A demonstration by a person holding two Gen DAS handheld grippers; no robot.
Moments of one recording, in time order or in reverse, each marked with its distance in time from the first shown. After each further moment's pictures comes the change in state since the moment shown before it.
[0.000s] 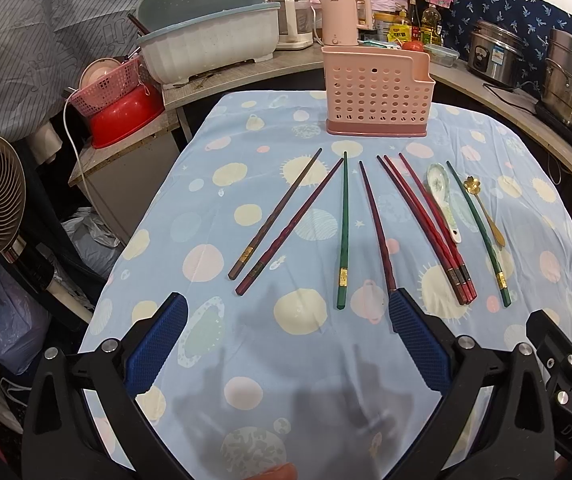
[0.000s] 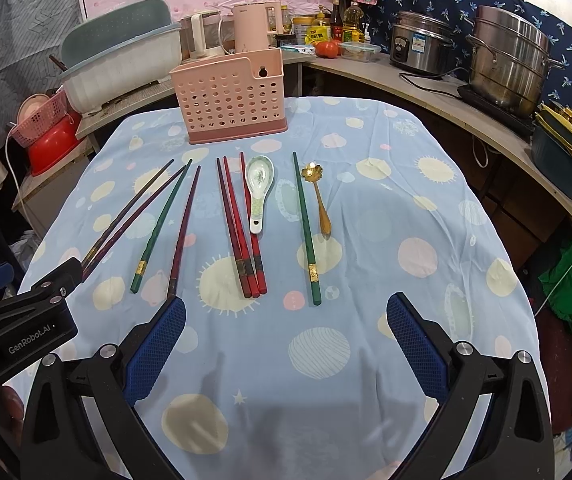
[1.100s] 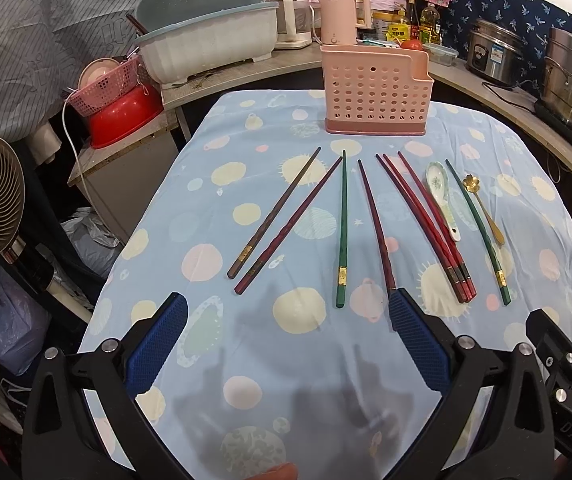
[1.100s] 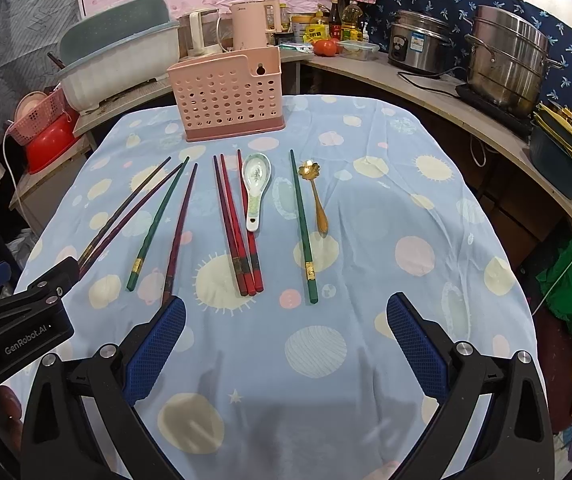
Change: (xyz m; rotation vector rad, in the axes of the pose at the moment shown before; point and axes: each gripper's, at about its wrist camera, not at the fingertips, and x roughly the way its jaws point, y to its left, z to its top) left arm 0.000 -0.001 0.001 -0.001 0.002 -0.002; right arm 0.003 -0.002 0.000 -0.002 0.007 -0.009
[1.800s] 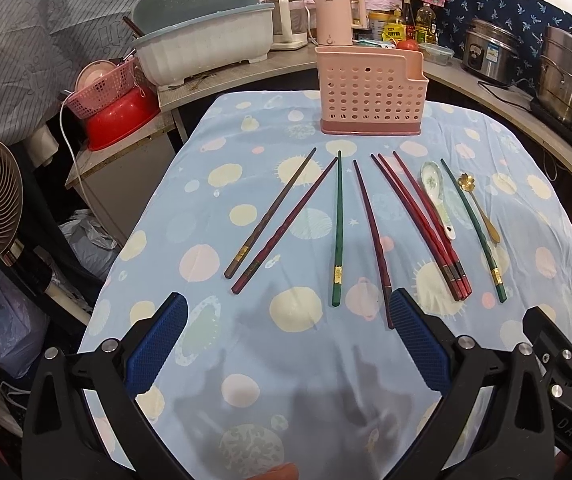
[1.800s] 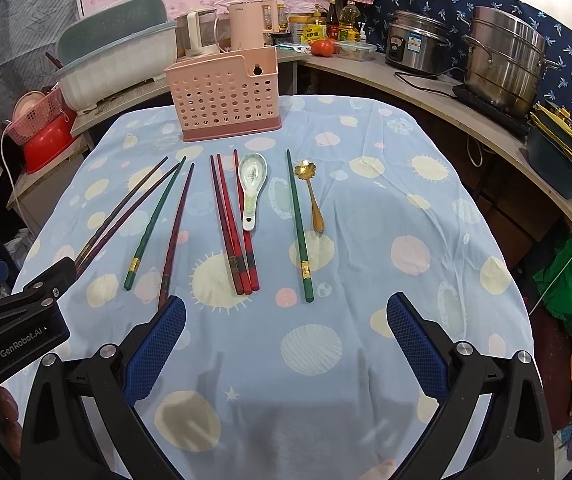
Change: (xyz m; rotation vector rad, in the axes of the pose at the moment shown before) left arm -0.005 -0.003 0.000 0.007 -0.003 -0.007; right arm -0.004 -0.002 -0.001 0.001 -0.004 -0.010
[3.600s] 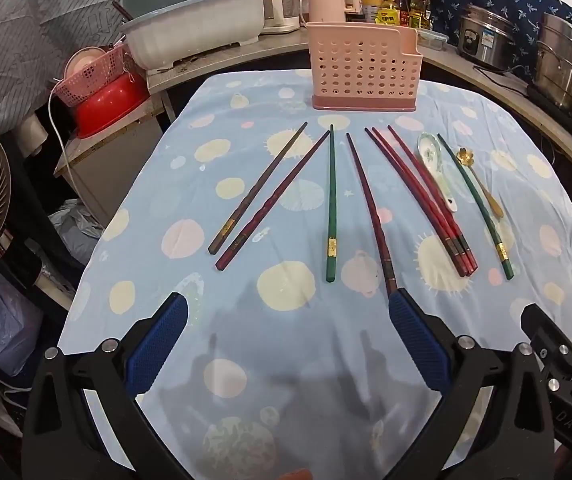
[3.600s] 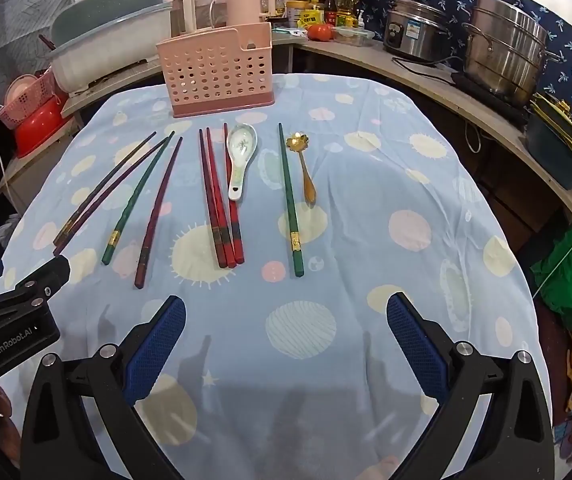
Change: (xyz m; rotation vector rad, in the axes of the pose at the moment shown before) left arm 0.019 -0.008 -0.019 0.012 0.037 -0.025; right arm 0.021 -0.004 -0.020 -0.011 0.038 -0.023
